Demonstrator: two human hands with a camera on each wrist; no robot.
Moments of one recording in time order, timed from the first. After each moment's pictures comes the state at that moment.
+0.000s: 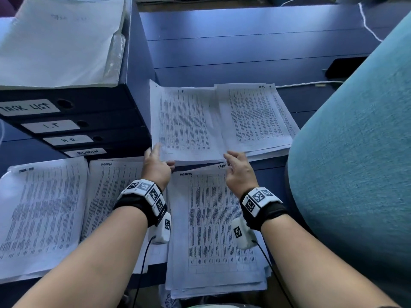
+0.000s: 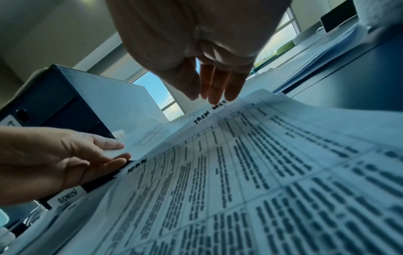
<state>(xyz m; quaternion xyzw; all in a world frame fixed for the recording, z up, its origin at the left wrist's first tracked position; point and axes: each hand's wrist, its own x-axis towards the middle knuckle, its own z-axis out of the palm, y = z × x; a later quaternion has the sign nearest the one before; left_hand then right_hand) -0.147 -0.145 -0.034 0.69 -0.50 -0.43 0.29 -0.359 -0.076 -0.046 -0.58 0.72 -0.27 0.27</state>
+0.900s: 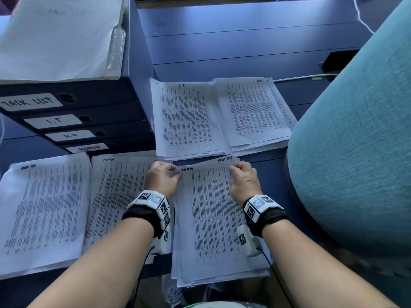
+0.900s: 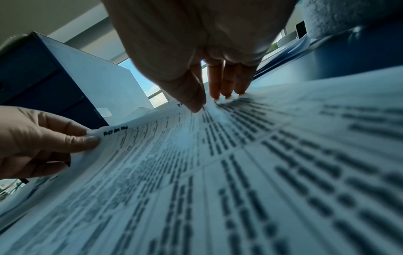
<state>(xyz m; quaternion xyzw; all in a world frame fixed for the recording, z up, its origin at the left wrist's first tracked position) -0.129 -0.102 -0.052 0.69 -0.64 -0.30 0.17 -0.353 -0.035 -0.067 -0.56 0.78 -0.14 0.22</state>
